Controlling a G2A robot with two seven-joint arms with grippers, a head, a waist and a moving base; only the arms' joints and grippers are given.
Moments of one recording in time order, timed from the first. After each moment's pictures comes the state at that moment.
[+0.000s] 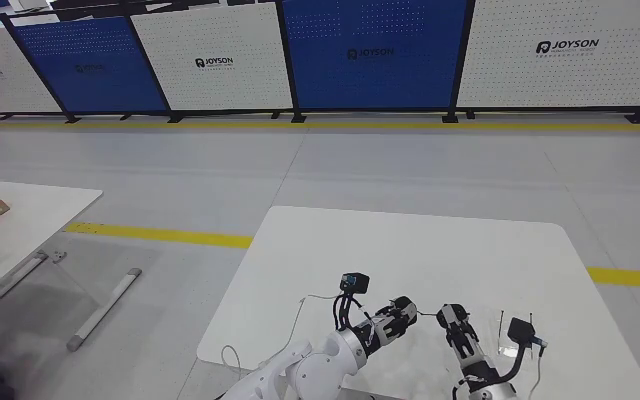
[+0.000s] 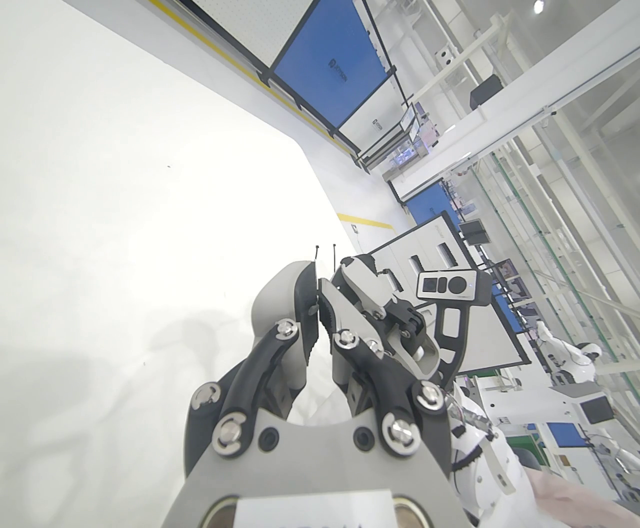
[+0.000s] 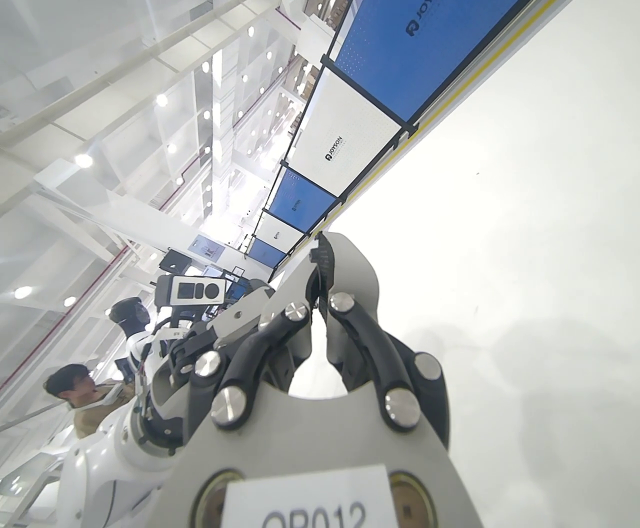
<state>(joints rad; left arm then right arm) 1.40 -1.18 -0.83 -1.82 0.29 0.13 -0.12 -1.78 -1.21 1.24 -1.87 -0.34 -0.11 -0.04</state>
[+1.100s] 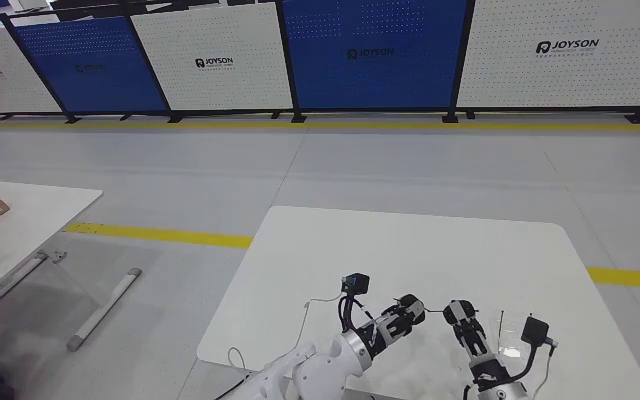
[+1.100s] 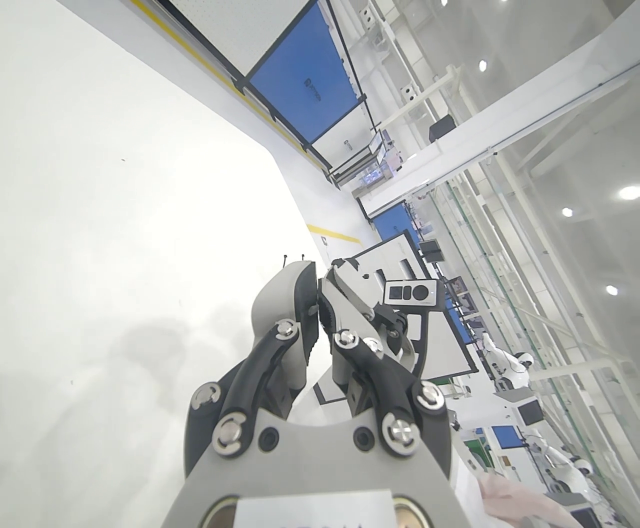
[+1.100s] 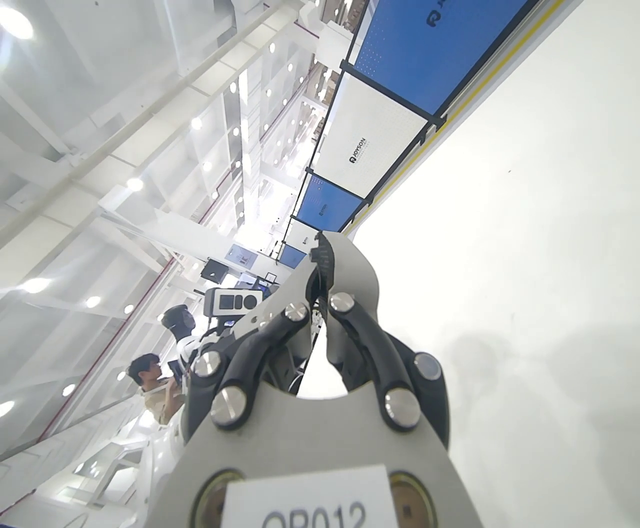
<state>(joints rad) 1.40 -1.21 -0.81 -1.80 0.18 0.05 -0.05 -1.79 -1.22 1.30 -1.88 -0.19 -0.18 0.01</state>
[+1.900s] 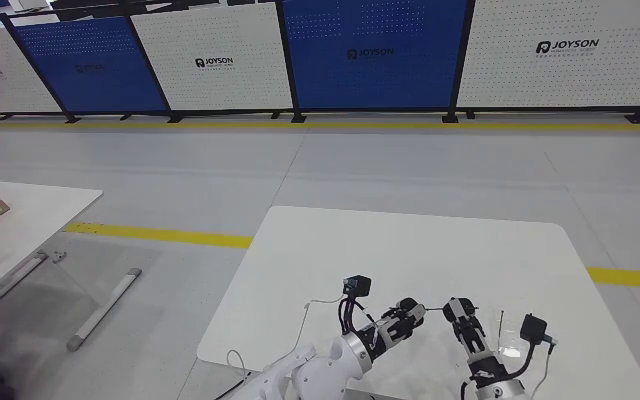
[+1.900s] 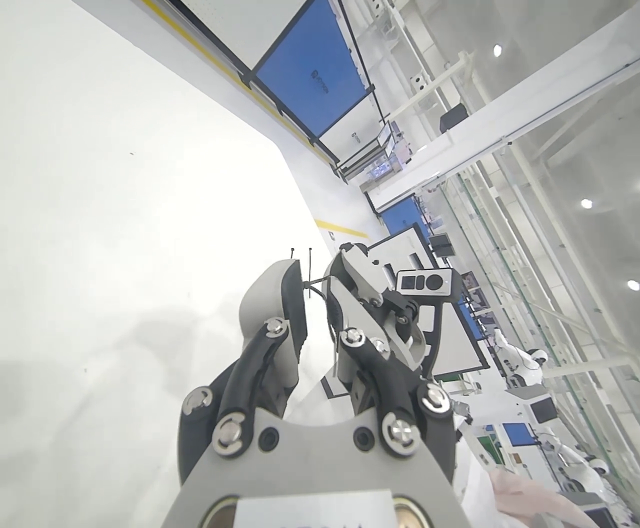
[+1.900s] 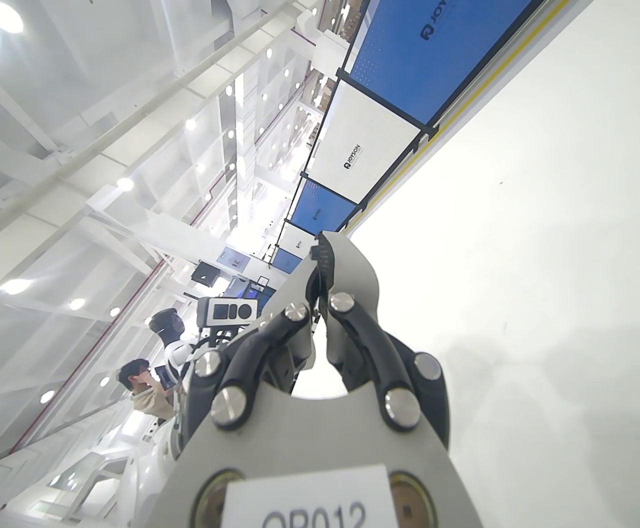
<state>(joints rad) 1.41 -1.21 -0.82 -1.81 0.22 0.08 -0.08 -1.78 -1.23 1.28 -1.88 -0.24 -0.15 -0.01</state>
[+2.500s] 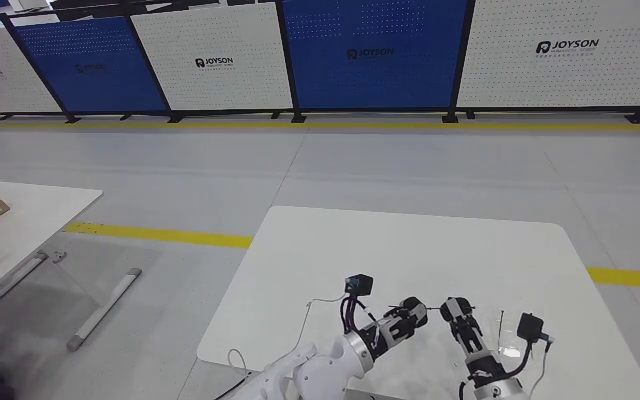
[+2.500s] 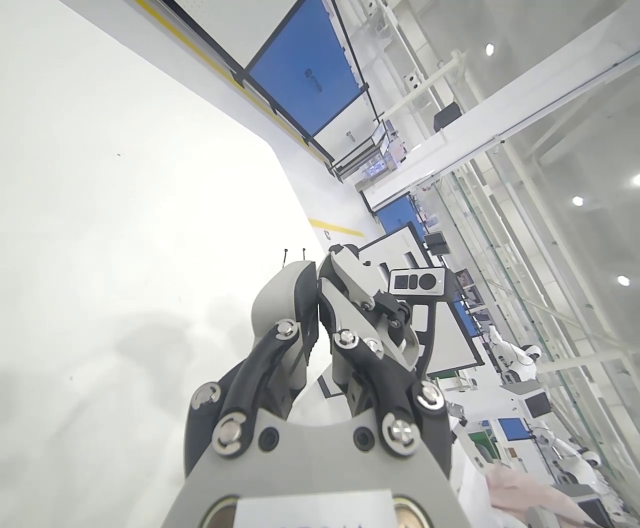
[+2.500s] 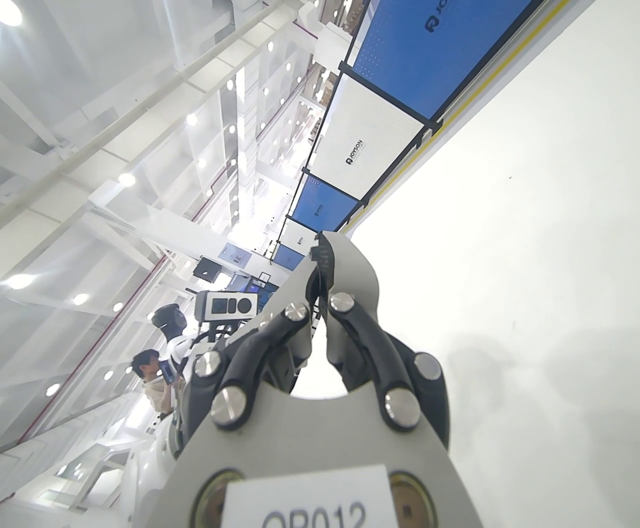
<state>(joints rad) 1.41 -1.22 -0.82 -1.80 0.22 0.06 -0.09 -1.78 -1.23 1.28 -1.88 -0.23 -0.16 0.02</state>
